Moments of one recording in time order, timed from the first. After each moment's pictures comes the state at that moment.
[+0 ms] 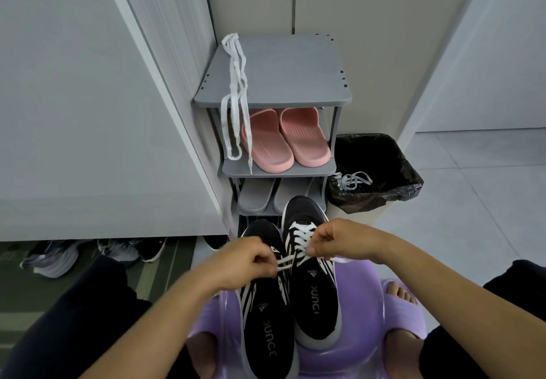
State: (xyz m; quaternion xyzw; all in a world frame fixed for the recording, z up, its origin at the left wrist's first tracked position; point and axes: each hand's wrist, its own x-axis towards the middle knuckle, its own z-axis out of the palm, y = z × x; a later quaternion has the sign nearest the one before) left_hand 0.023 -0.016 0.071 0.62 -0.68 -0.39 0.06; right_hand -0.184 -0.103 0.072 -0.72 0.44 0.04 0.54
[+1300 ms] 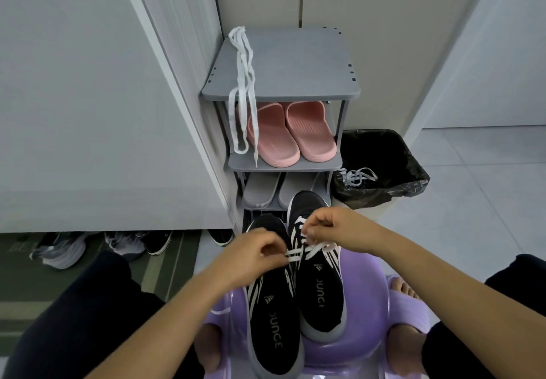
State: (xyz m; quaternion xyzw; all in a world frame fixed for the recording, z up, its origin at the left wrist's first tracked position) left_hand 0.018 -0.007 0.066 0.64 -0.68 -0.33 0.12; right_hand -0.170 -0.101 0.070 -0.74 0.41 -0.04 0.53
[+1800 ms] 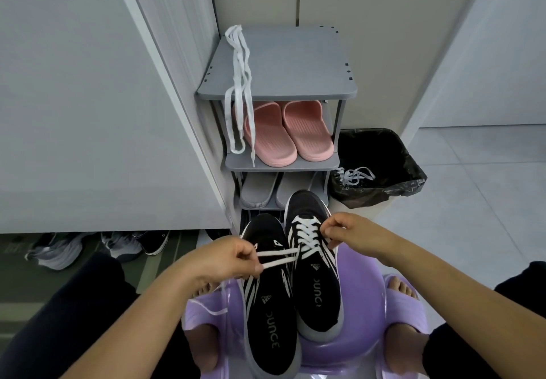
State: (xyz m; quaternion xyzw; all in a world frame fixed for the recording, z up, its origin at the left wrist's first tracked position) left_hand 0.043 -0.004 0.075 0.66 -0.53 -0.52 0.09; right_hand -0.193 -0.100 0.056 -0.65 0.51 -0.04 0.56
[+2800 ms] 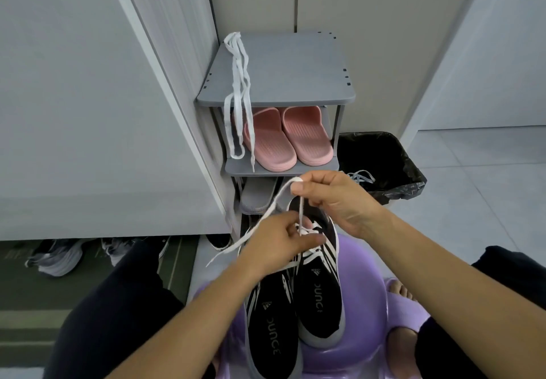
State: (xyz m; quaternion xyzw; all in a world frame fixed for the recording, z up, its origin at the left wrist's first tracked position) left_hand -0.025 -0.033 0.089 0.66 -0.58 -0.41 0.26; right_hand -0.147 -0.103 0.127 -0.55 0.36 -0.27 0.71
